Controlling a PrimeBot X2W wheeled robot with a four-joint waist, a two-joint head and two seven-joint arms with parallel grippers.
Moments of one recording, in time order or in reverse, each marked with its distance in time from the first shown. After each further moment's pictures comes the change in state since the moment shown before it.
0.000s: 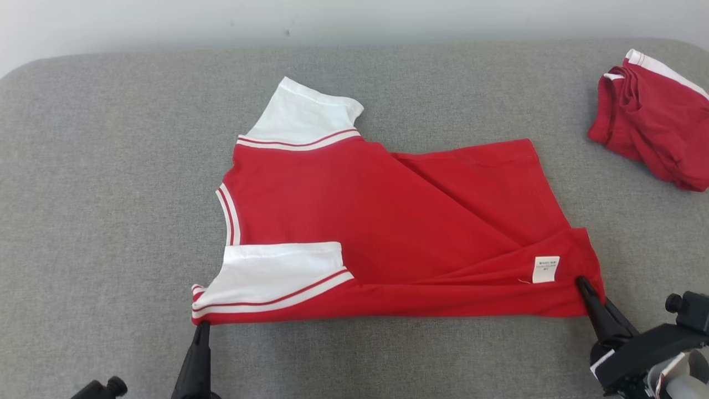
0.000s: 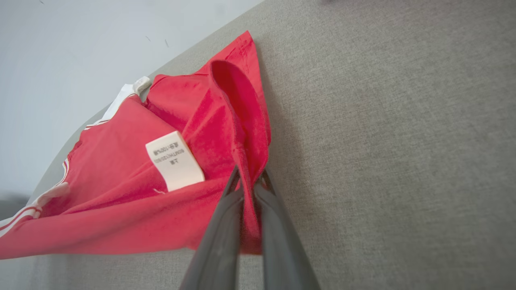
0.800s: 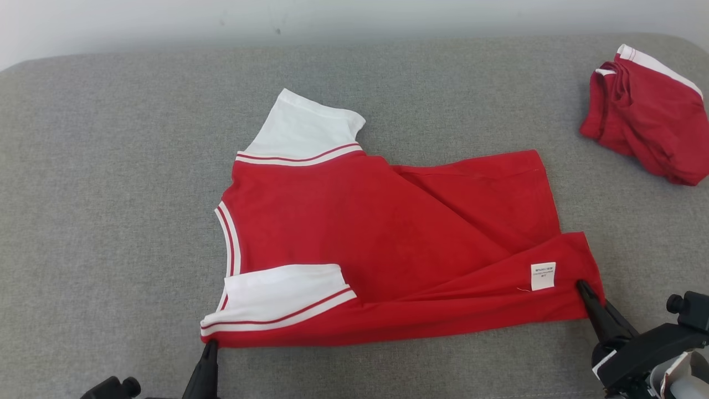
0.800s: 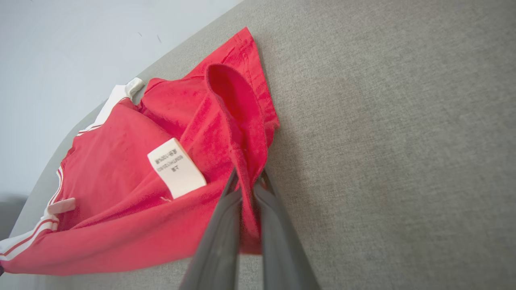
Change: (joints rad) left arm 0.011 0.016 -0.027 0.030 0.023 0.093 0.081; right arm 0.043 -0.027 -0.014 -0.060 0.020 -0.011 0.032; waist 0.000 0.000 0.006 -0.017
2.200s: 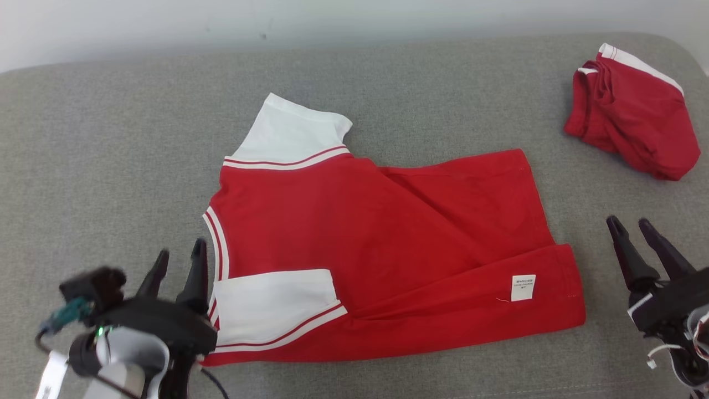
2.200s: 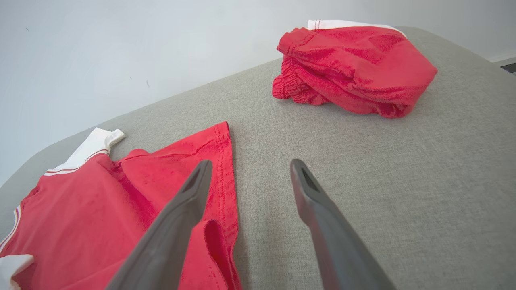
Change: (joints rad) left arm -0.284 0.119 -0.036 0.134 0.241 0.026 0.015; right arm -0.132 -0.080 -0.026 0.052 -0.073 -0.018 -0.023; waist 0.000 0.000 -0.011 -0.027
